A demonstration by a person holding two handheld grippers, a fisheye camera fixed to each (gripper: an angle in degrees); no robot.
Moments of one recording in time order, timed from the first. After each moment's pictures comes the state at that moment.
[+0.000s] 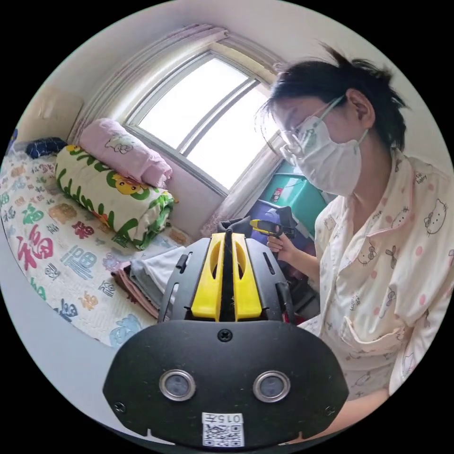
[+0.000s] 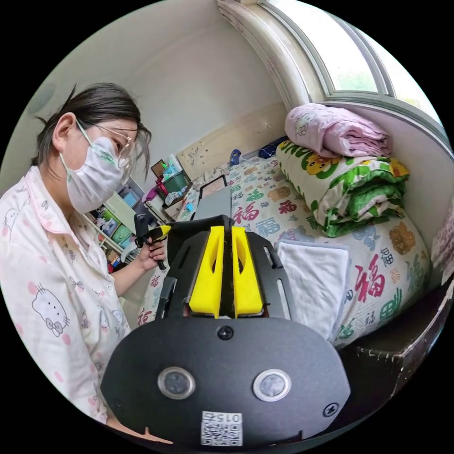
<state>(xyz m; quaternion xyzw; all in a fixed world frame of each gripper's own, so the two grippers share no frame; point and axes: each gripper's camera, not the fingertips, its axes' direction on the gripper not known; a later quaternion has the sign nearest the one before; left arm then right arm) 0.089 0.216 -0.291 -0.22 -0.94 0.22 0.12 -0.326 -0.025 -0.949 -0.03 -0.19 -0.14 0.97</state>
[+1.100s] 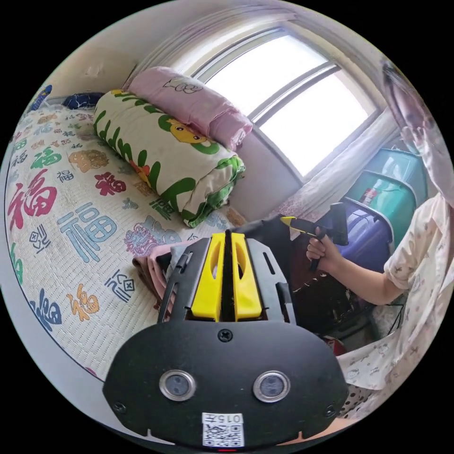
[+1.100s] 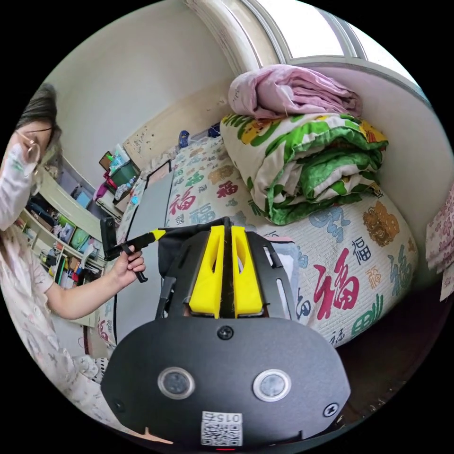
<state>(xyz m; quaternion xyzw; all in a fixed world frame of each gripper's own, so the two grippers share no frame) 0.202 0.140 -0.593 -0.09 -0.97 0.21 -0.01 -0.070 0.052 -0.529 -0.07 -0.11 -0.12 0.98</state>
